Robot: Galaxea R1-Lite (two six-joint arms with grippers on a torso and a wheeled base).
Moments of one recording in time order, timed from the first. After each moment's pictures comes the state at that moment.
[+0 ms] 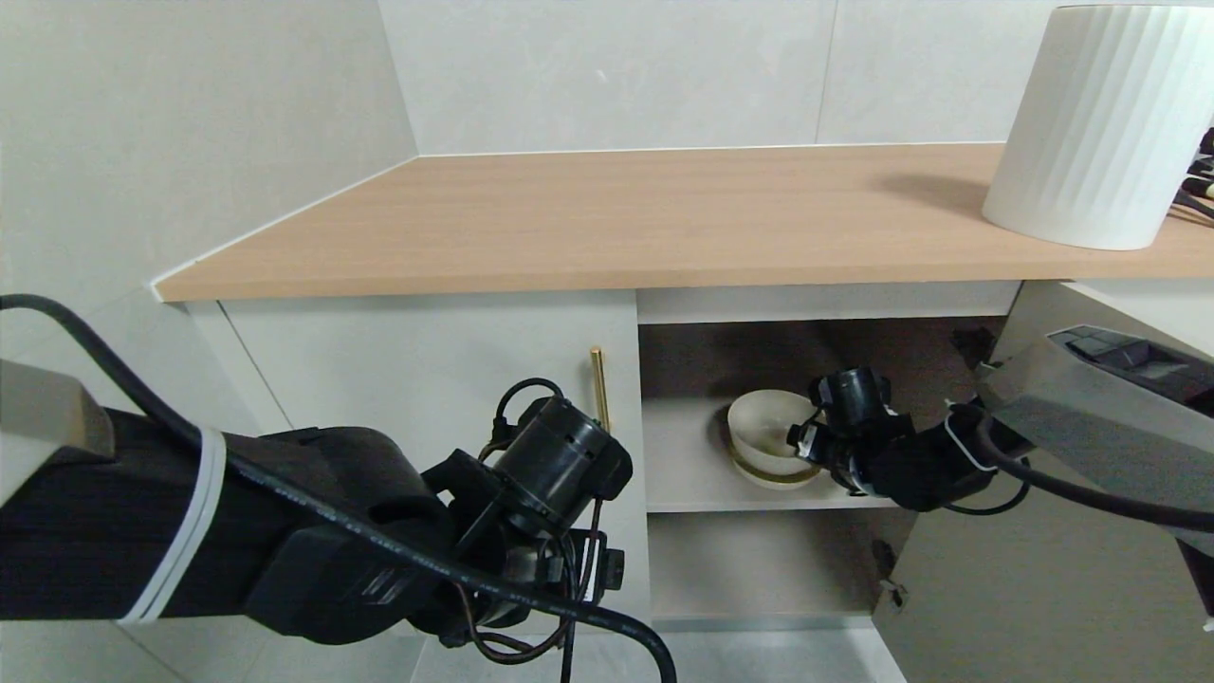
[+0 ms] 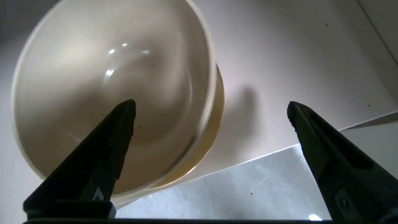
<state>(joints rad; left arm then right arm) -0.78 1.86 -1.04 0.22 0.36 -0.58 0.36 2.35 -1.25 -0.45 -0.43 0.60</state>
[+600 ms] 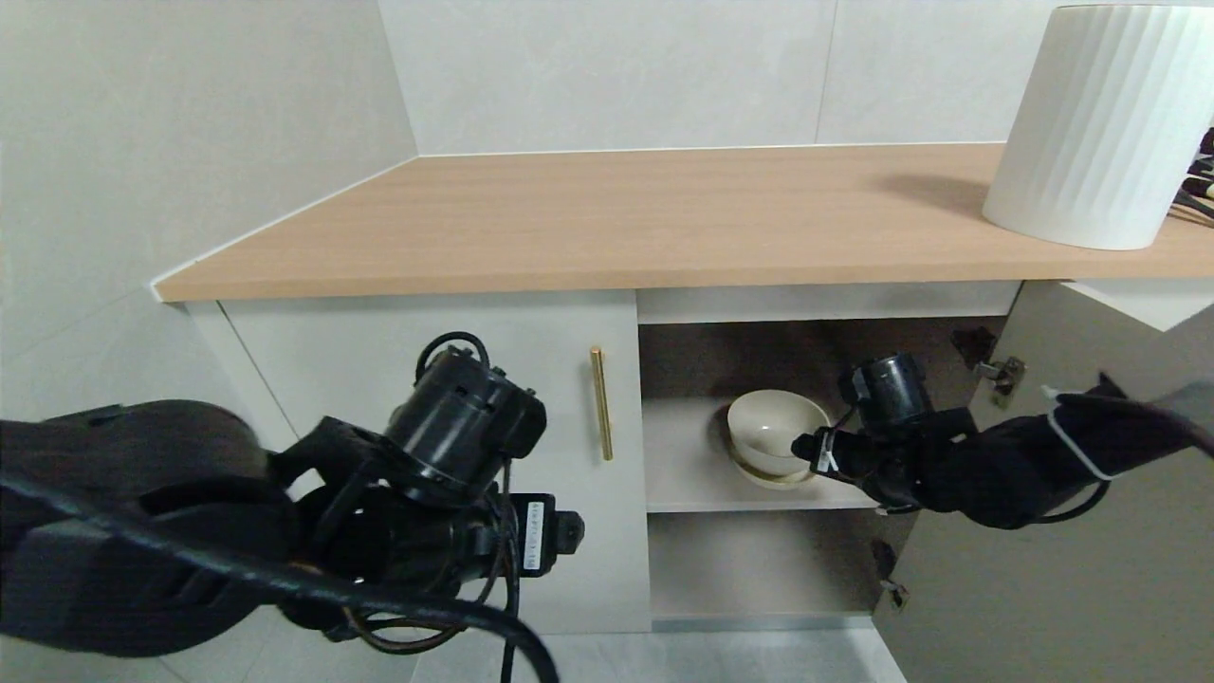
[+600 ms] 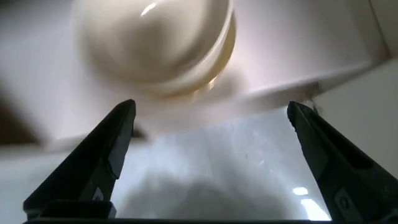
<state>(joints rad) -0.73 1.67 -0.99 0.23 0.35 -0.58 0.43 2.04 -1.00 -0.35 -0.32 0.57</state>
